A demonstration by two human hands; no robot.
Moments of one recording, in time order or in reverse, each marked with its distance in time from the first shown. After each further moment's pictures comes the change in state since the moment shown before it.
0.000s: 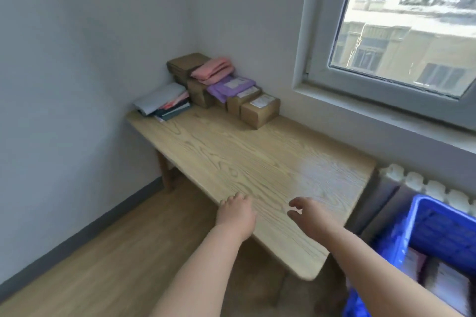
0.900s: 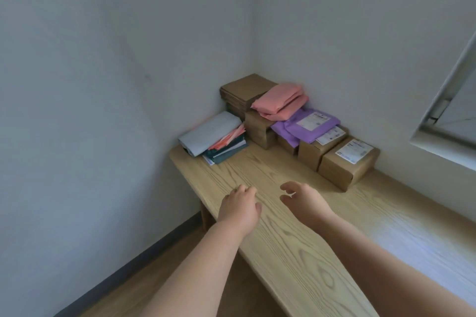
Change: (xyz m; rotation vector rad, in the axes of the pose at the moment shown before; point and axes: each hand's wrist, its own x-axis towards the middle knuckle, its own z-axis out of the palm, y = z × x) left_hand 0.252 -0.281 -0.163 -0.133 0.104 -0.100; right_hand 0.335 -0.306 0.009 0.129 0.034 -0.206
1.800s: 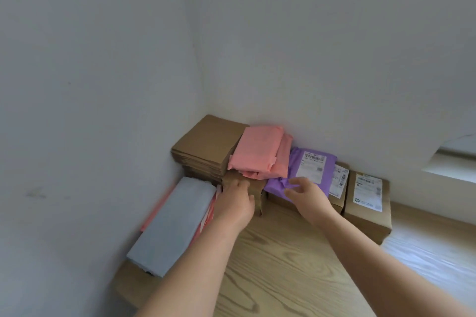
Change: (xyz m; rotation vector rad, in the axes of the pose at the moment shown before) left_hand 0.365 -0.076 -0.101 -0.045 -0.006 0.358; right_hand 0.284 -0.073 -0.032 0.434 0.391 0.466
